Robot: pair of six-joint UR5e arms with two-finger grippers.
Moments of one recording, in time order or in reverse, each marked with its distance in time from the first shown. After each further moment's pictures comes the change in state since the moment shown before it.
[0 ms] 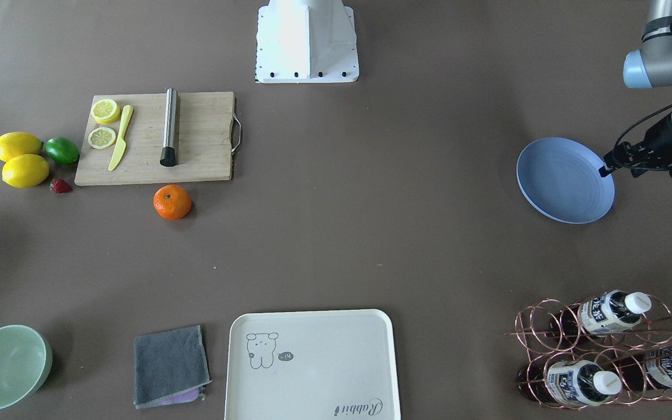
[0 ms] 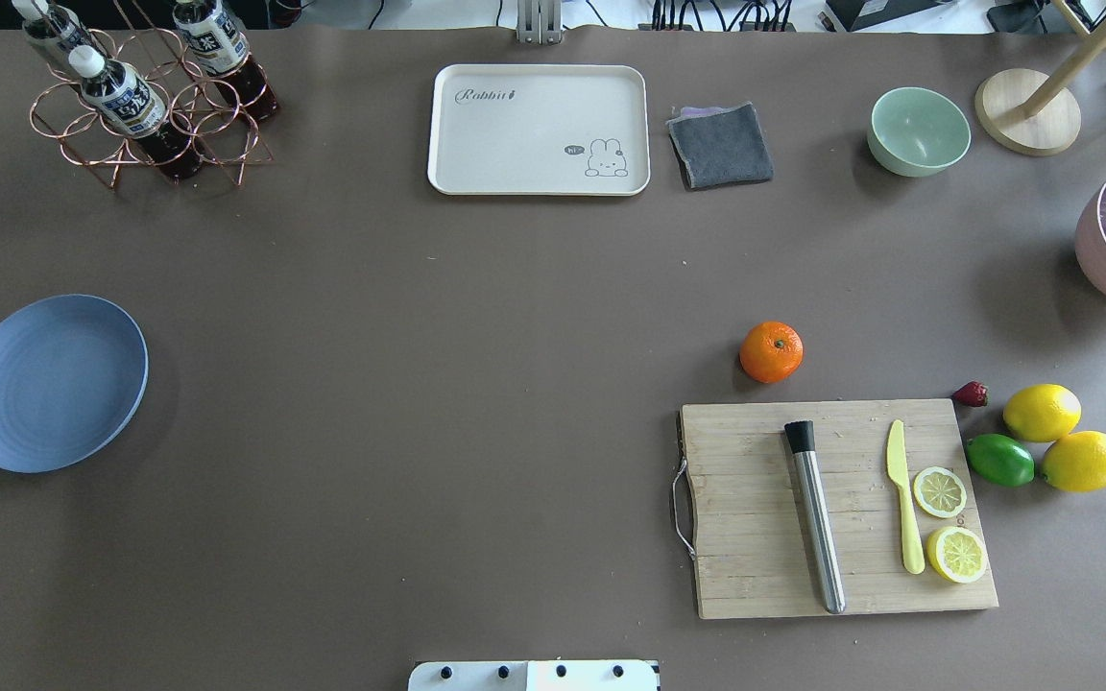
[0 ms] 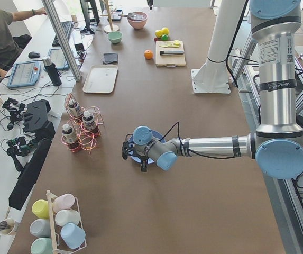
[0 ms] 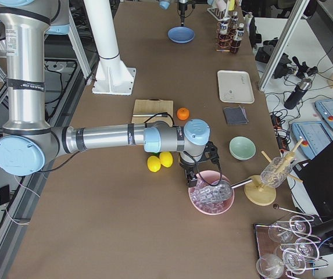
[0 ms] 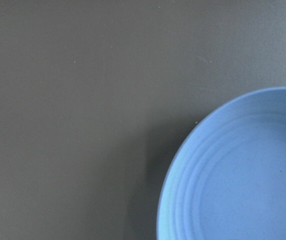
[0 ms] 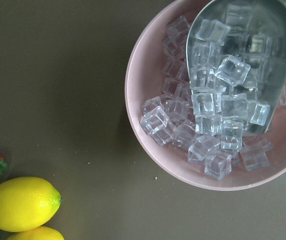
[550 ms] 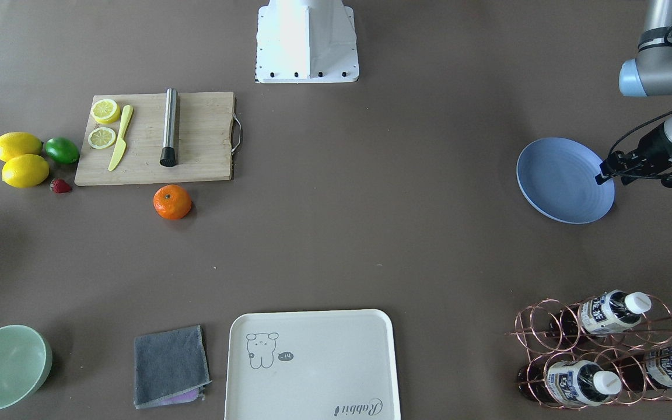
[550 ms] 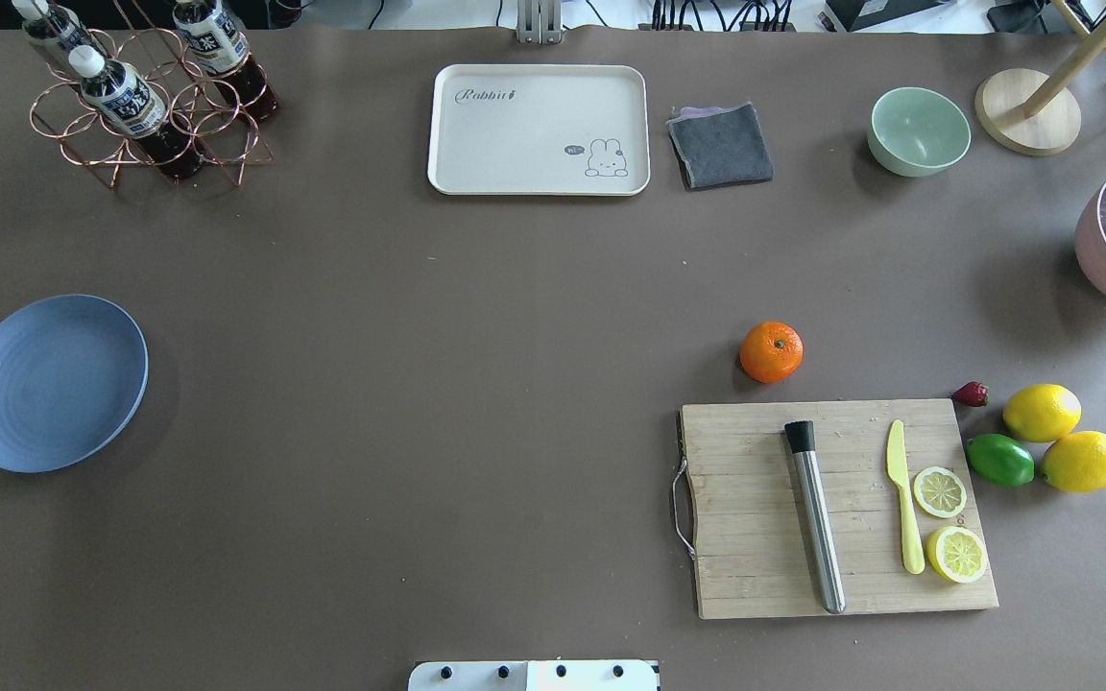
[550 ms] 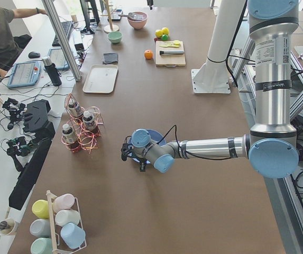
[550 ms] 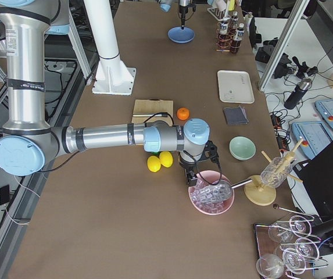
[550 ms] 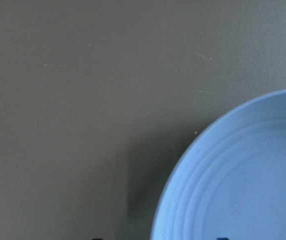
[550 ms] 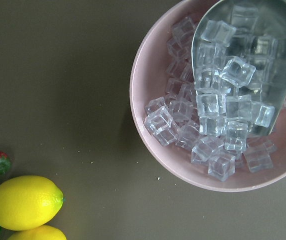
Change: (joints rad) left arm 0.013 -0.027 0.067 -0.058 0.000 -0.012; right arm -0.003 -0.001 0.006 0.000 0.002 -0.004
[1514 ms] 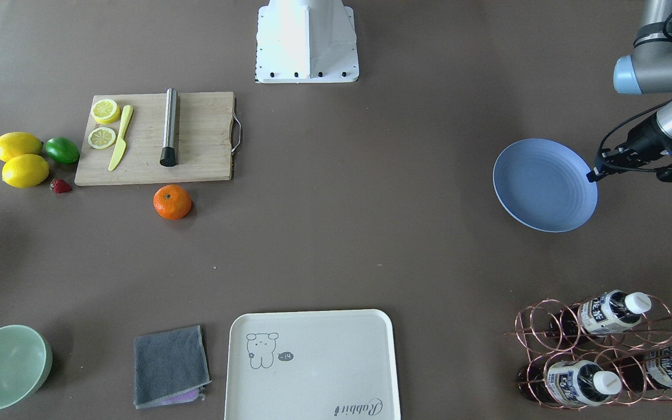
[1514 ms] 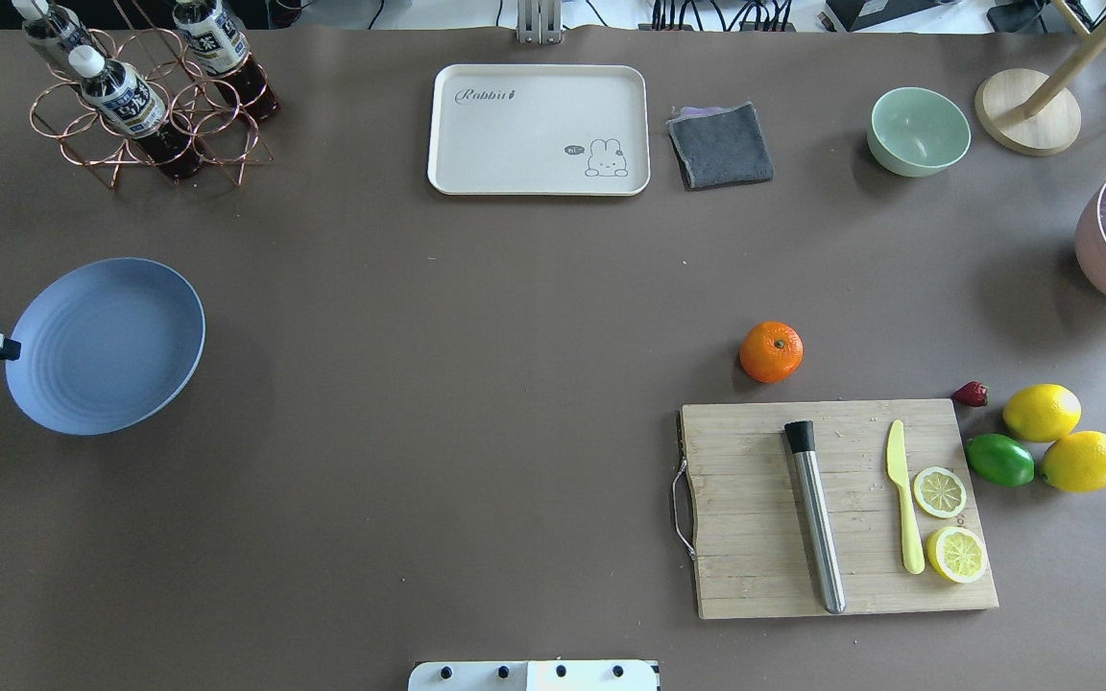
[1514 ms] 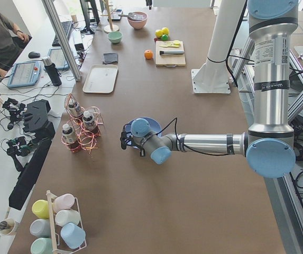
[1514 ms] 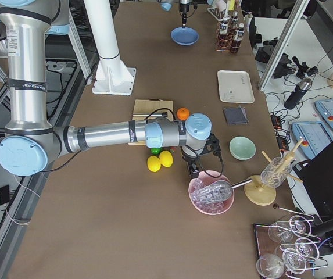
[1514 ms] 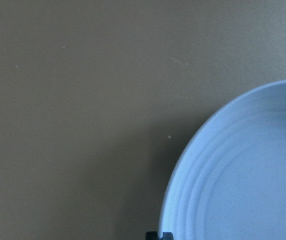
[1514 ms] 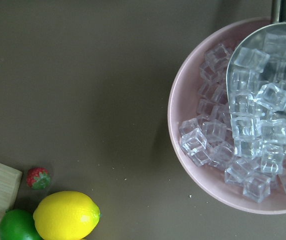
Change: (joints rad) left arm 0.005 -0.025 -0.129 -0.035 -0.072 -0.251; right arm -0.015 0.029 0.028 0.000 0.095 0.060
